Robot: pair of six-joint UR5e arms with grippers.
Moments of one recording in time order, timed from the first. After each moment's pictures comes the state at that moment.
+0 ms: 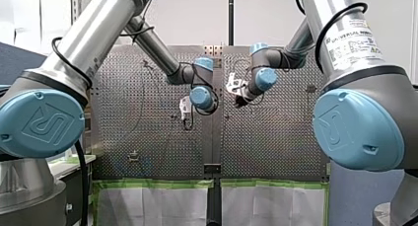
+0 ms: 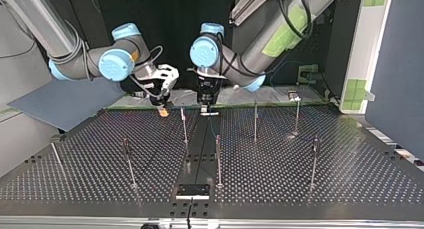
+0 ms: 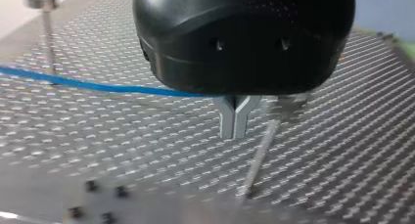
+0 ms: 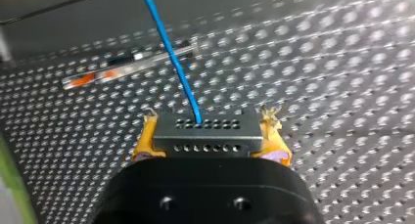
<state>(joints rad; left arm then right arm) -0.57 -2.10 -1.62 -2.69 -1.98 -1.74 2.08 -1.12 1.56 -0.14 1.43 1.81</state>
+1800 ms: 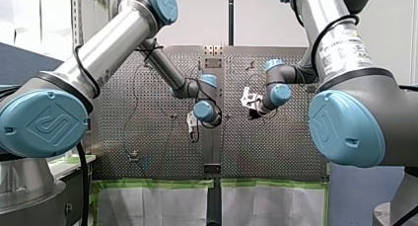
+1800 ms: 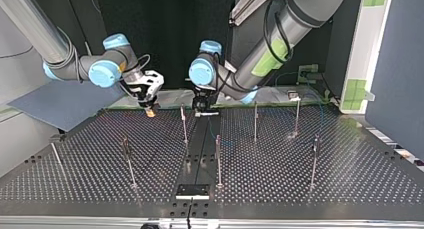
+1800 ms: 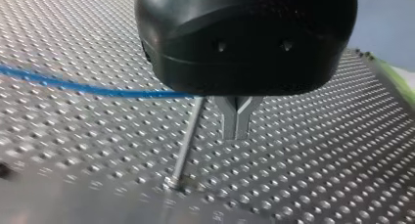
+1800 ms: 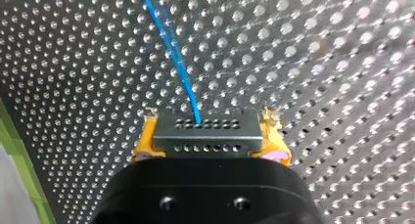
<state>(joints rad) -0.54 -2.29 -1.44 -2.75 -1.85 -1.78 1.95 -1.02 1.57 -0.22 1.34 1.81</state>
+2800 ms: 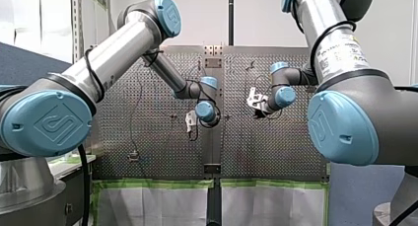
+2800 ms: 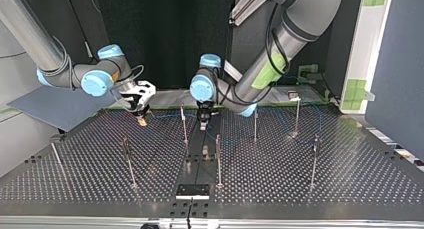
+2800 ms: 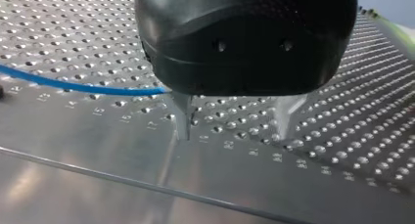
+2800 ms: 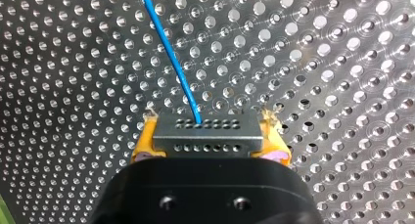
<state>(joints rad) -0.50 -2.36 -1.29 -2.85 -1.89 -1.76 1.90 -0.97 1.49 -0.24 1.31 1.82</state>
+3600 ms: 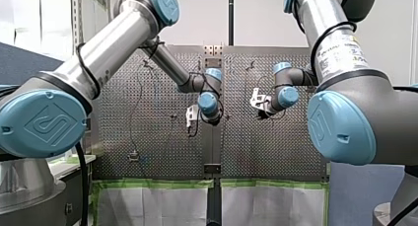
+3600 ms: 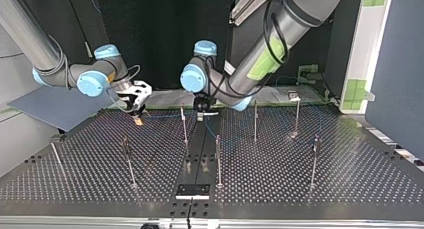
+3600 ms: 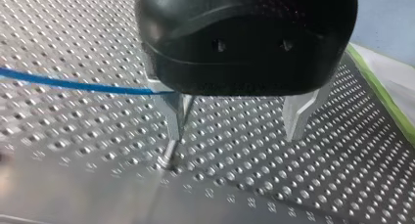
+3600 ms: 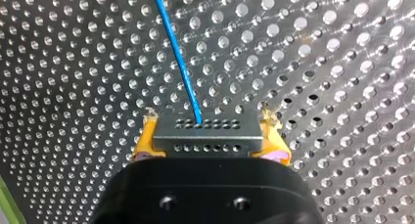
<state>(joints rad) -0.56 -2.28 -1.36 -2.96 -1.95 -1.75 1.87 -0.98 1.50 -0.23 1.31 1.81</state>
